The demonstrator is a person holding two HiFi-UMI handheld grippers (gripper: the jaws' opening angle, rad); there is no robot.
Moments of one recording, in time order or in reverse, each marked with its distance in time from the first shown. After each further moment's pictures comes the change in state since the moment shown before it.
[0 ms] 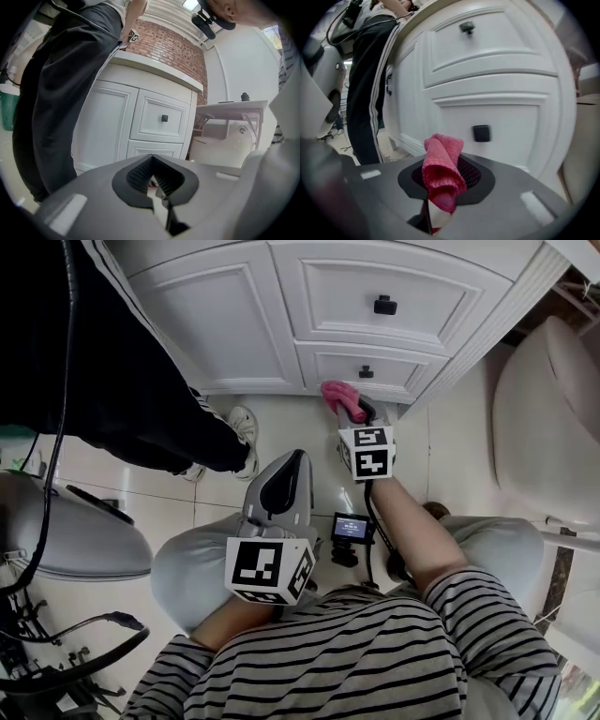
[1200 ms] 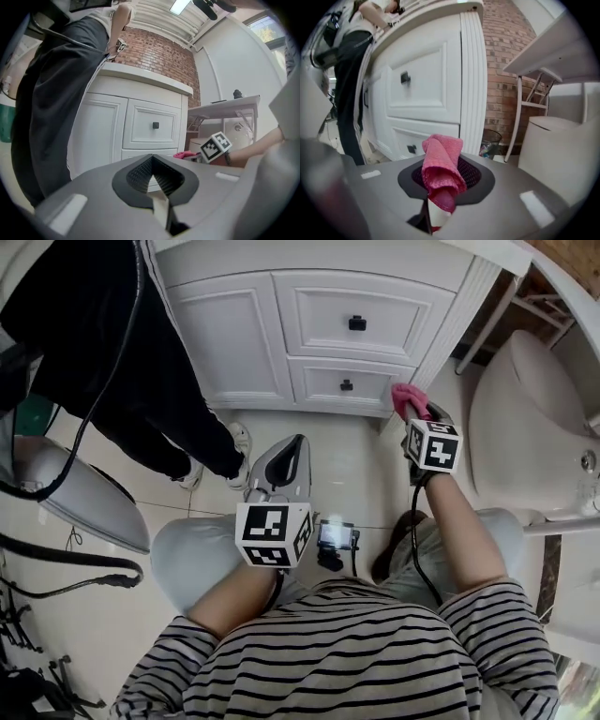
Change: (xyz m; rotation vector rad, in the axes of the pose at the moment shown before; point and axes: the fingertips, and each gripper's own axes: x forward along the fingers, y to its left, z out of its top) left arm -0.012 -0.028 0.017 0.088 -0.071 -0.021; right arm -0.146 -0.146 0.060 0.026 0.006 -0.247
